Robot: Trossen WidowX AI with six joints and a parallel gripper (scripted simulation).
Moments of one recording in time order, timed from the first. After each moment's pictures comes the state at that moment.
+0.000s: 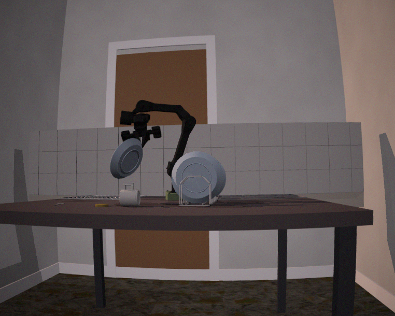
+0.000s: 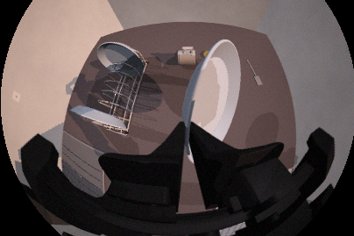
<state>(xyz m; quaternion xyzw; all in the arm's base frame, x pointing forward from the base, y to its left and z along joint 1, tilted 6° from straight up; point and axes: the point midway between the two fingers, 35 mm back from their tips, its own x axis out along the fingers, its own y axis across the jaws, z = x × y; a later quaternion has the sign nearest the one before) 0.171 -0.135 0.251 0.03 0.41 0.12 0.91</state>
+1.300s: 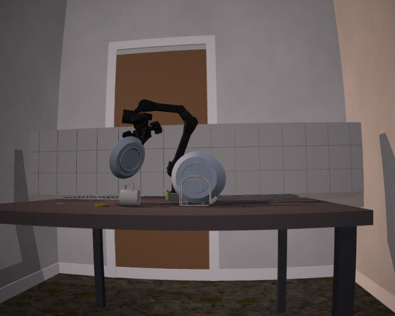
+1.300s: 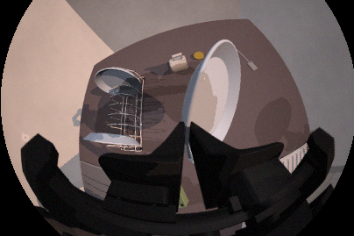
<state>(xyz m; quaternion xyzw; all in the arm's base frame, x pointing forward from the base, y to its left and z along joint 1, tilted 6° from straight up) 0.167 -0.134 0.262 0.14 0.39 0.05 0.91</state>
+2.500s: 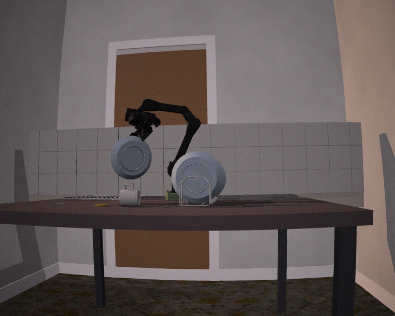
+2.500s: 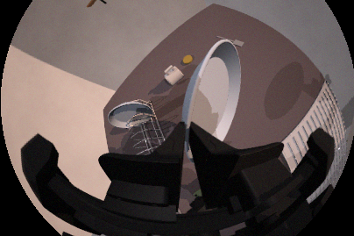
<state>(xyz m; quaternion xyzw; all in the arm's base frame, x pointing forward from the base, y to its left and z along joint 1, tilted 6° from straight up) 0.163 -0.132 0.275 0.35 0.34 -0.05 0.87</state>
